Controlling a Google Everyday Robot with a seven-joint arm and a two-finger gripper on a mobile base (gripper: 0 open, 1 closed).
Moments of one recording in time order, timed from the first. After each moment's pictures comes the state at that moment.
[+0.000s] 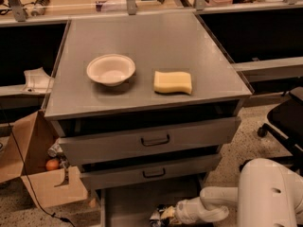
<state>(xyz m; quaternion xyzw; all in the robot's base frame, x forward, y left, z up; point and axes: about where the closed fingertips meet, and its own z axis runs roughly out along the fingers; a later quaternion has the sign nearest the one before) 0.419 -0.083 0.192 -0.13 -0.91 -0.39 0.05</state>
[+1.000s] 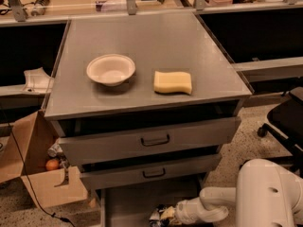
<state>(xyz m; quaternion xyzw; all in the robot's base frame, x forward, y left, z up) 0.419 -0.082 0.185 -0.12 -0.91 -0.39 0.05</state>
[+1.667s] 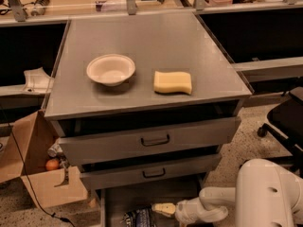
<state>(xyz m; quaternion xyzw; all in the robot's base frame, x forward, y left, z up) 0.419 -0.082 0.185 -0.12 -0.91 -0.39 0.05</state>
